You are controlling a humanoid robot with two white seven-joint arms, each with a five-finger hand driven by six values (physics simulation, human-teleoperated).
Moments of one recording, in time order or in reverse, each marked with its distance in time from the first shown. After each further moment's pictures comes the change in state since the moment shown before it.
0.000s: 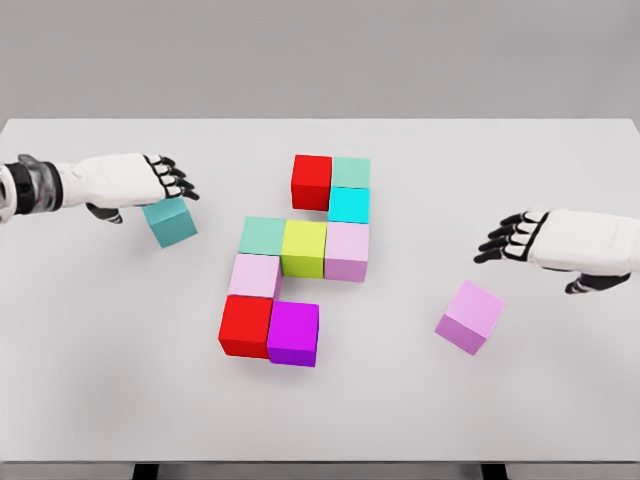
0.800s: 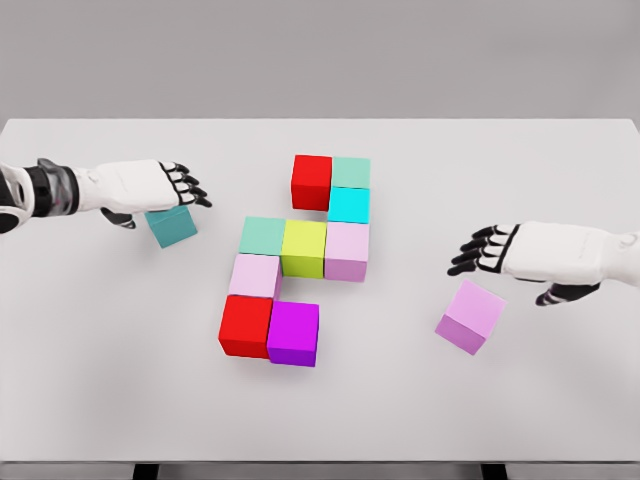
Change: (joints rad) left arm -0.014 -0.033 -0.037 0.009 0.006 0.000 0.001; right arm -0.041 0.051 0.074 0.000 -0.034 0.000 0.000
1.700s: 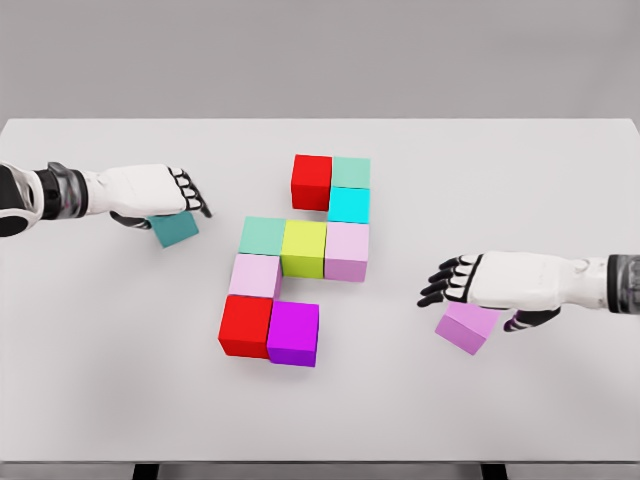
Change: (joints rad) left arm 0.000 -0.016 -0.012 -0.002 -0.006 0.000 0.000; right arm -0.008 0.072 0.099 0.001 0.037 0.000 0.000
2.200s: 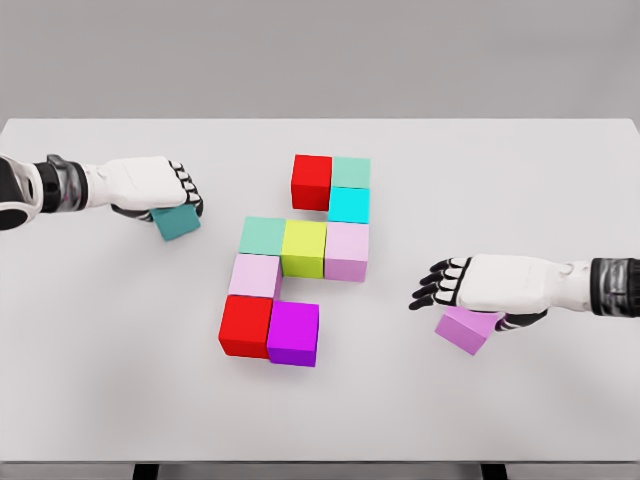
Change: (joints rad) left arm -0.025 -0.005 0.001 0.005 0.005 0.000 -0.001; right arm 0.003 0.045 -0.001 0.002 0.076 0.000 0.000
